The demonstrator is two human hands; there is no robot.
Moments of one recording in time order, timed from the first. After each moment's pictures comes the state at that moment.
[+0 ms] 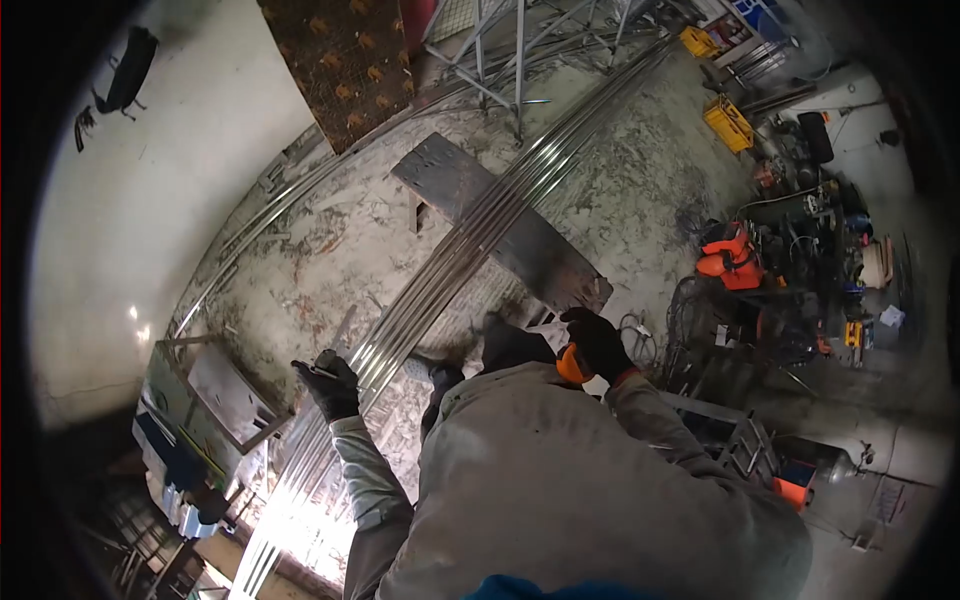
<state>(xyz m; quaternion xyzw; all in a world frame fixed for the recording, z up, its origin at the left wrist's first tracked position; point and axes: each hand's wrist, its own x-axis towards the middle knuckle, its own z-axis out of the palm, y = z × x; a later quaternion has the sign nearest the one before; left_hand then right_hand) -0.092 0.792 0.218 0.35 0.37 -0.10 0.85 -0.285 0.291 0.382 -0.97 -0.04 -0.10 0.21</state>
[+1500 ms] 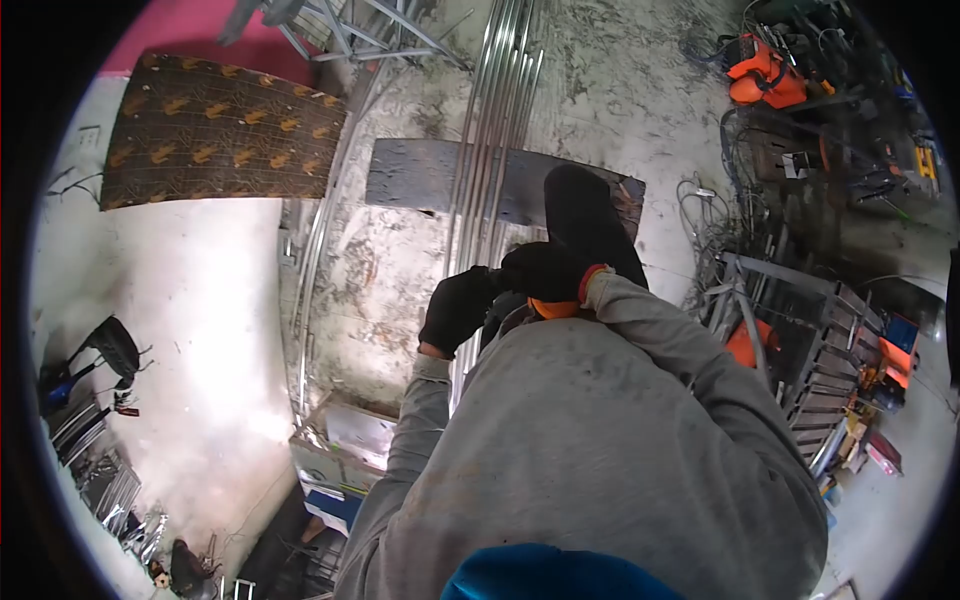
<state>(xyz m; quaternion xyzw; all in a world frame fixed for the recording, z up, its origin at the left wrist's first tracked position) 0.000 0.436 0.377 0.69 -0.58 -0.29 0.32 -0.138 0.246 0.391 -0.83 0.12 0.19 0.51</state>
